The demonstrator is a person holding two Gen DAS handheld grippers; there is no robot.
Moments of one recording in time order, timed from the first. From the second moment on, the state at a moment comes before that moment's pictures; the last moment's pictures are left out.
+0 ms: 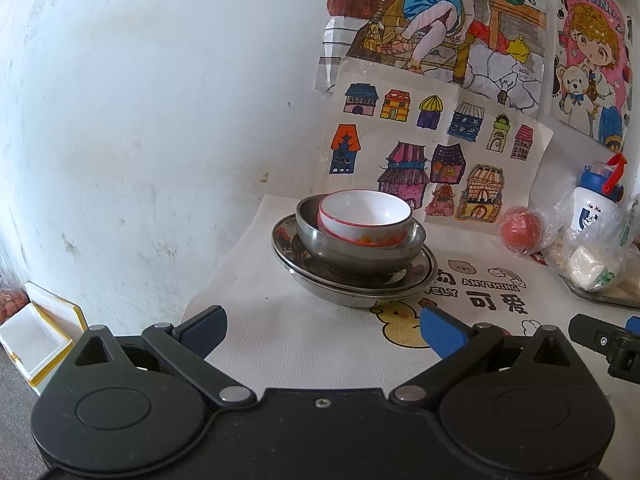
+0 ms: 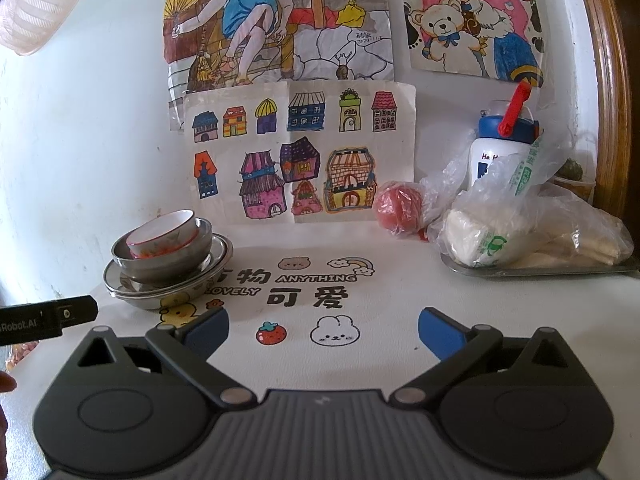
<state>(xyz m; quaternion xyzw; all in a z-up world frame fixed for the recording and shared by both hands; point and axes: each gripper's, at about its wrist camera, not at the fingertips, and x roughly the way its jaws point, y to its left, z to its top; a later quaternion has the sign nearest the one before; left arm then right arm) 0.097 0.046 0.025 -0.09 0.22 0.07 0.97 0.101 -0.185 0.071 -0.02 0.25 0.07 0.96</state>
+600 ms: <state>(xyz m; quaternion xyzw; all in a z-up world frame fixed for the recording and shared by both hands) 0.097 0.047 0.025 -0.09 0.23 0.07 0.97 0.101 -0.186 0.071 -0.02 0.25 0.07 0.96</state>
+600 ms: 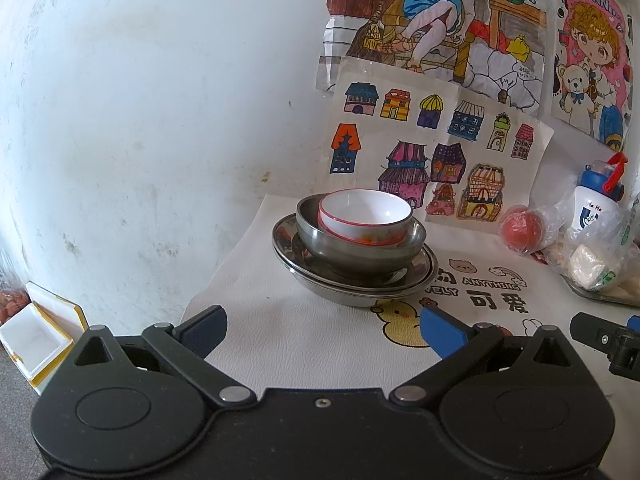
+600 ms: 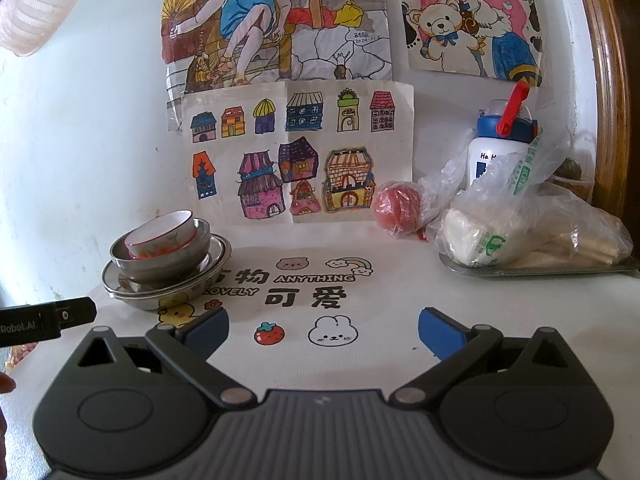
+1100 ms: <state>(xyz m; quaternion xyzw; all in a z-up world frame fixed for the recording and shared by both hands) 0.102 0.052 0.019 -0.09 0.25 0.07 0.96 0.102 -0.186 0.071 -0.02 0.25 0.07 0.96</state>
